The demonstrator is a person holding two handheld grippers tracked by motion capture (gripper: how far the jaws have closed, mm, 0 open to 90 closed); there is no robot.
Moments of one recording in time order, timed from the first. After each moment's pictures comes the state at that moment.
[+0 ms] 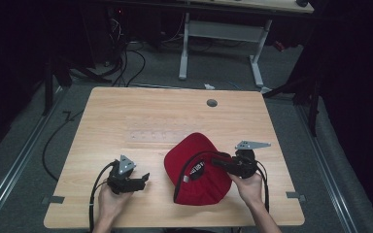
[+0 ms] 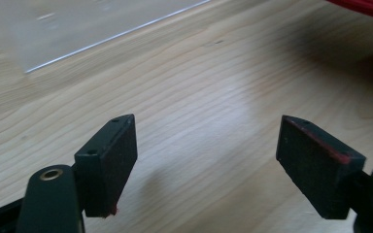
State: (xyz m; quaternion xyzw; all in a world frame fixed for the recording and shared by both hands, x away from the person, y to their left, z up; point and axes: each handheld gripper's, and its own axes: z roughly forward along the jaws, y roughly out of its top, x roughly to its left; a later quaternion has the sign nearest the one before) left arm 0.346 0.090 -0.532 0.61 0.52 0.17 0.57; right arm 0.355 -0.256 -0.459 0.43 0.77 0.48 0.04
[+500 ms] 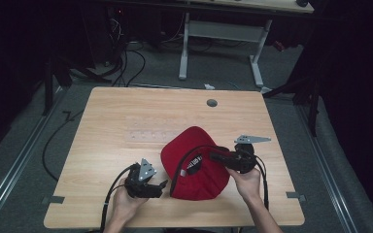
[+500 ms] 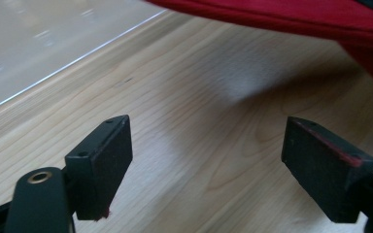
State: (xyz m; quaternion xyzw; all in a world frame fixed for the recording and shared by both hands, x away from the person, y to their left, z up) left arm 0.326 0.041 -0.521 0.66 0.46 0.14 0.58; right arm 0.362 -0.248 -0.442 0.43 0.75 0.49 0.03
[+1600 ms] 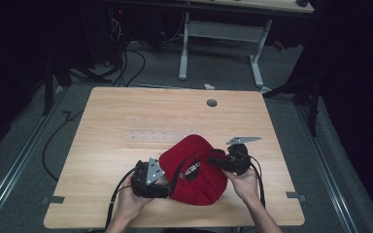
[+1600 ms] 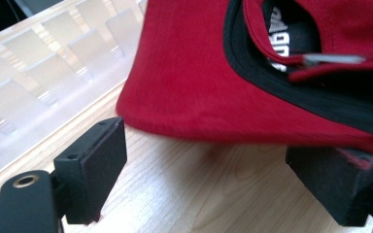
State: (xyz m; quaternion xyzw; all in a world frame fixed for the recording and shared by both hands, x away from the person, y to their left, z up) left arm 0.317 0.024 -0.499 0.66 0.41 0.18 0.60; right arm 0.366 -0.236 -0.451 0.44 0.79 0.43 0.02
